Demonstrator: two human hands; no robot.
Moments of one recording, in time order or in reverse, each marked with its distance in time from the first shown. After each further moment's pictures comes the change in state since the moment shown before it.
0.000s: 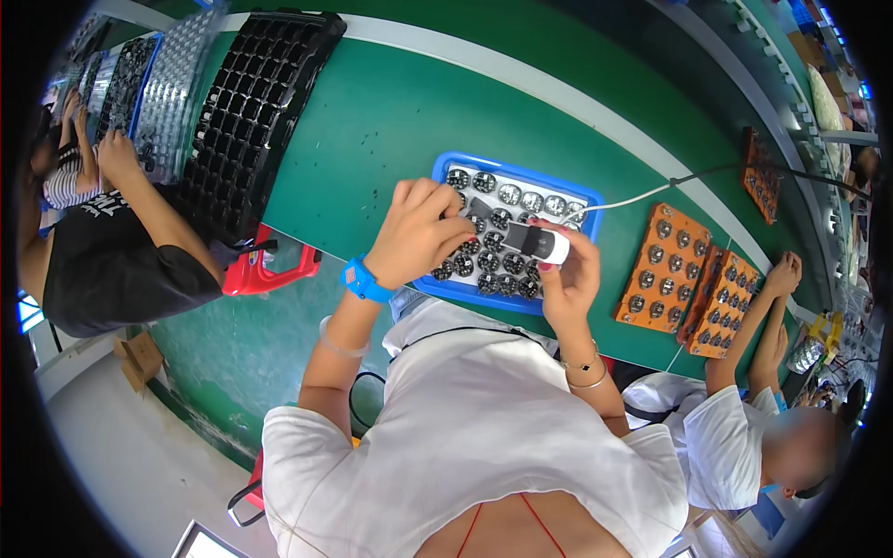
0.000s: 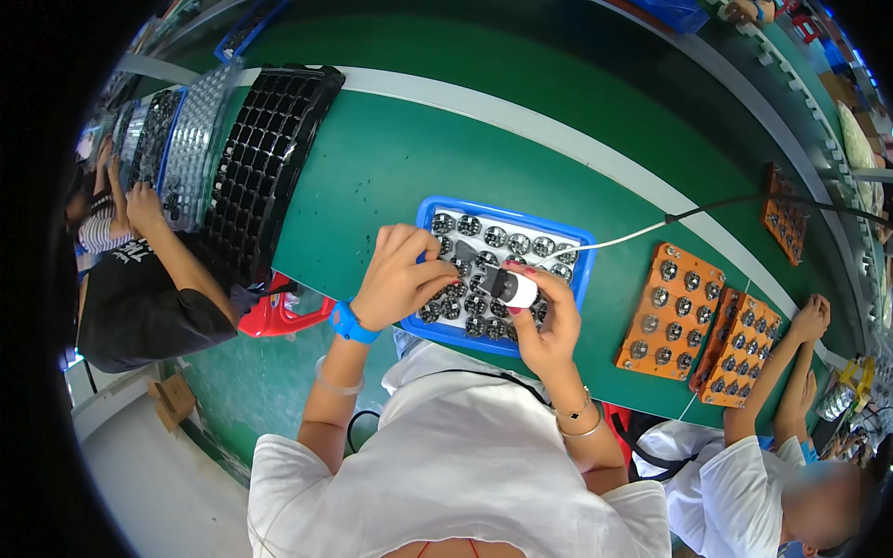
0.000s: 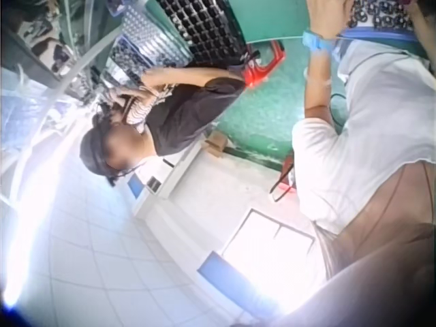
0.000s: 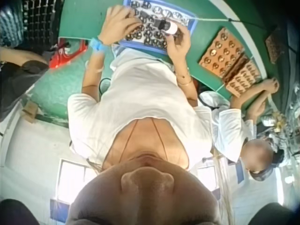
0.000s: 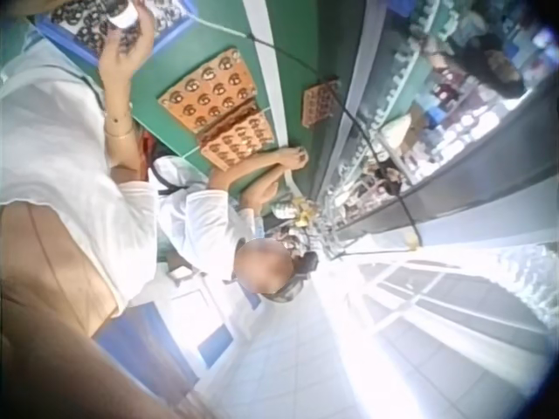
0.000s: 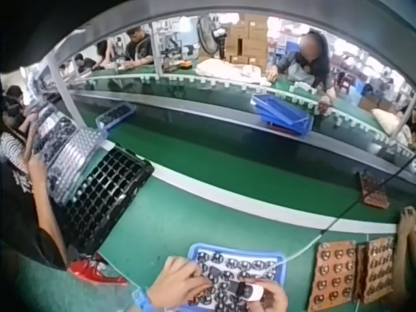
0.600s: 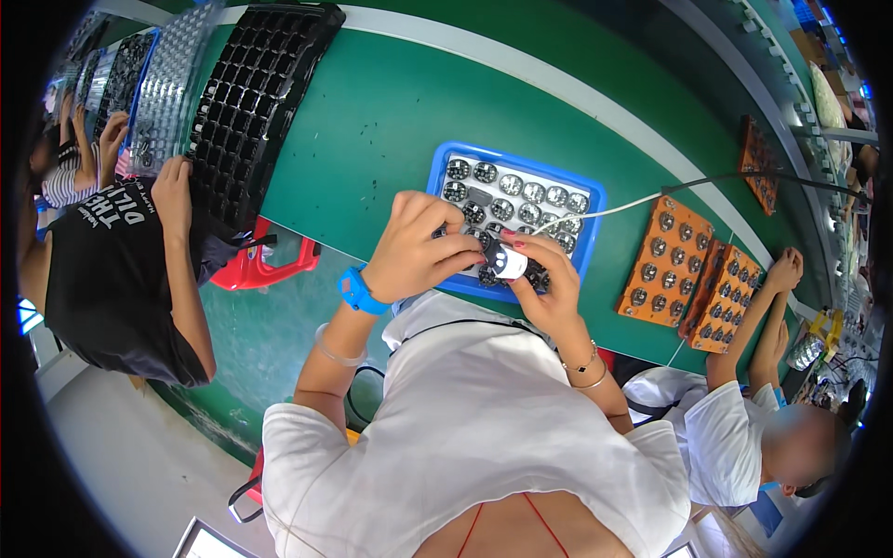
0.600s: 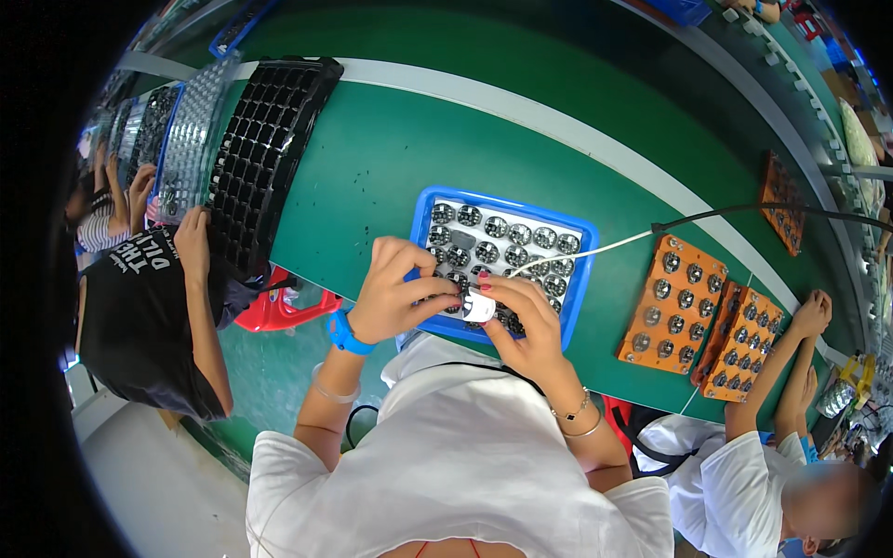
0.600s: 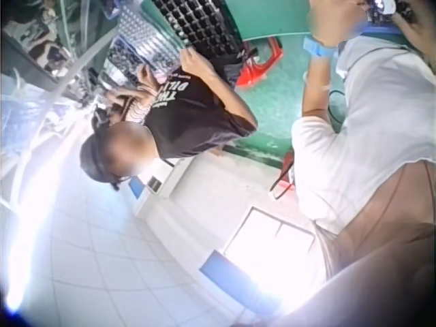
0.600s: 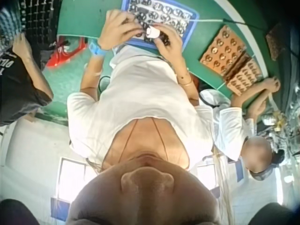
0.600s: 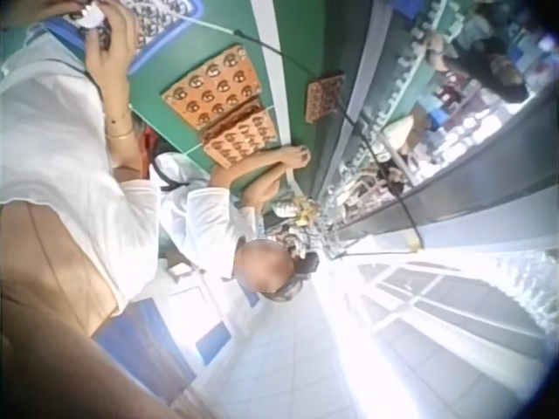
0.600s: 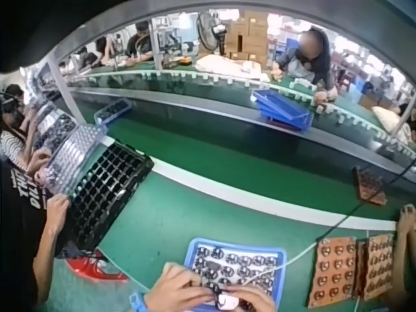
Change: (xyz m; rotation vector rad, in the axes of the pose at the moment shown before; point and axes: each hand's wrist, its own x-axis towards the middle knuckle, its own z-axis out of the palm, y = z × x) left_hand -0.012 0.018 -0.004 -0.112 0.085 0.034; right_hand -0.001 -0.013 0.006 -0.230 -0.201 -0.055
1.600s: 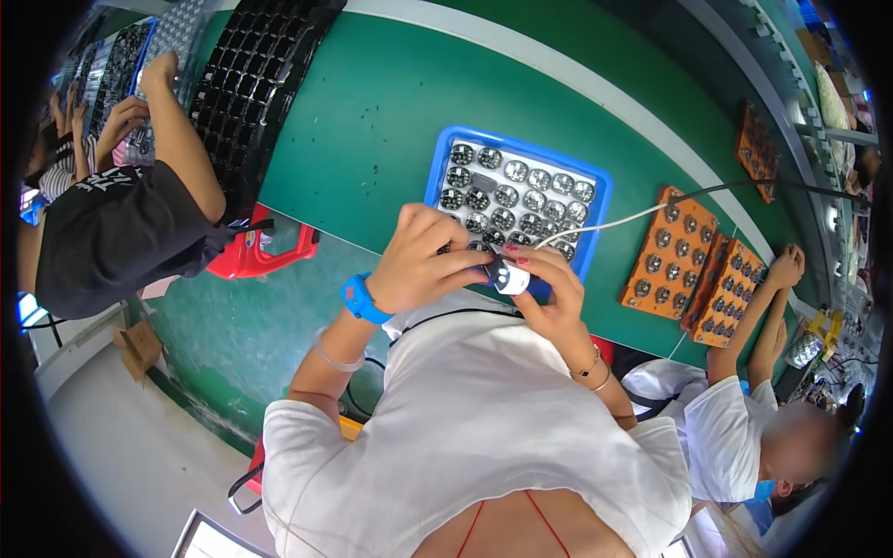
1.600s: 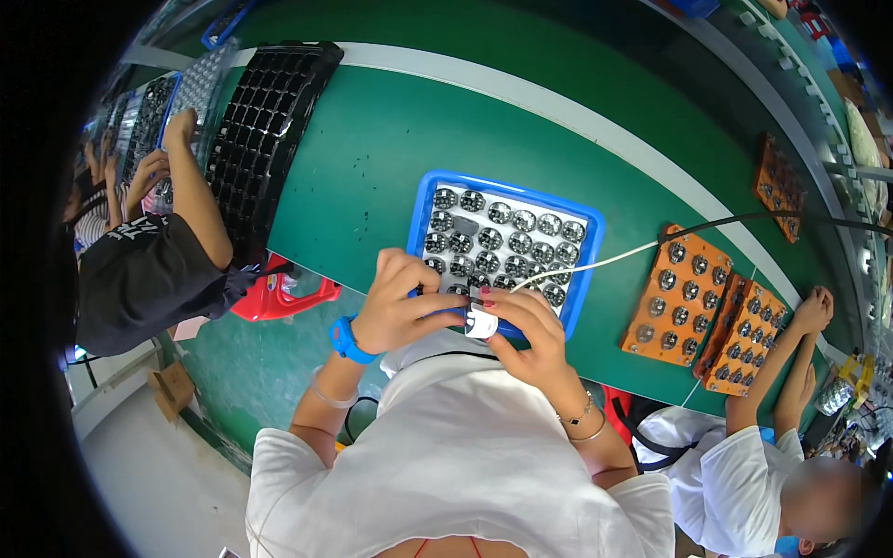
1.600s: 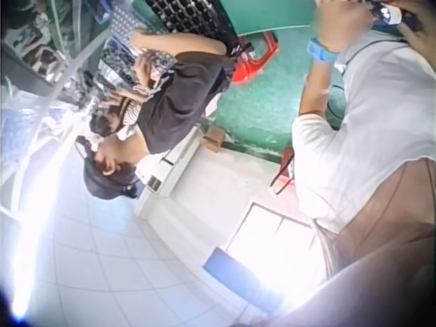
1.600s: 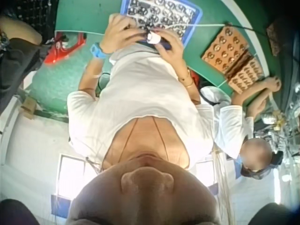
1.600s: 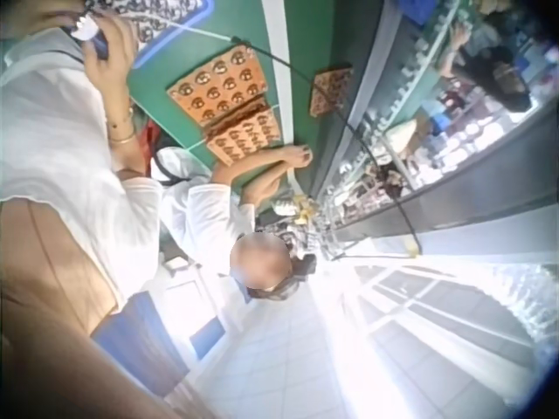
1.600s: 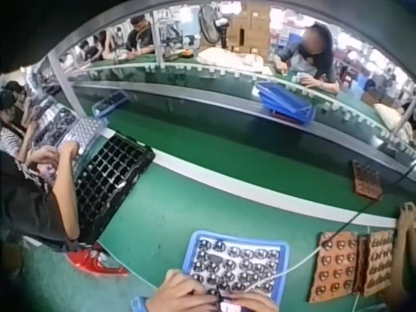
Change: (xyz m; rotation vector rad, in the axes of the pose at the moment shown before) left_hand -0.021 0.015 0.007 -0.066 0.016 0.018; right_hand -0.024 0.000 -0.001 0.024 -0.005 -0.067
